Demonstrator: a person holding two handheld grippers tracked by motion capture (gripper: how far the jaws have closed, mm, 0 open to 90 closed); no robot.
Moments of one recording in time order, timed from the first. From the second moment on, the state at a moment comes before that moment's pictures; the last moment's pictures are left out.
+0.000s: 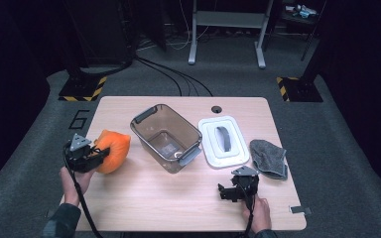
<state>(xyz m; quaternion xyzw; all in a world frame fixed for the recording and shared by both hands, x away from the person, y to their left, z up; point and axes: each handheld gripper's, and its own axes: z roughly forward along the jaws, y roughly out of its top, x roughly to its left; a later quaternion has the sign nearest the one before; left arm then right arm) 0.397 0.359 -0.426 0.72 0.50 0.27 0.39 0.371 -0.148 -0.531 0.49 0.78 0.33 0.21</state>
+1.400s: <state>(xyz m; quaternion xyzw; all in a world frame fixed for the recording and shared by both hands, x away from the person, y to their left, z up) 0.454 0.323 -0.339 0.74 0.44 0.33 0.40 0.371 -0.148 -0.531 0.48 0.78 0.33 0.21</state>
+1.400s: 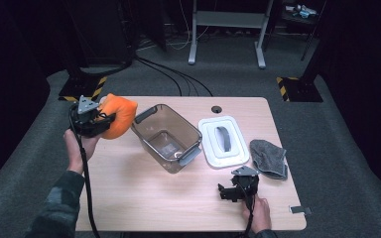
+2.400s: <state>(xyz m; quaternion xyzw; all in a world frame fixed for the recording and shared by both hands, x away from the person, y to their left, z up) 0.490 0.264 -0.332 0.79 0.35 0.30 0.41 0.371 -0.147 -0.531 0.49 0.78 0.33 0.20</state>
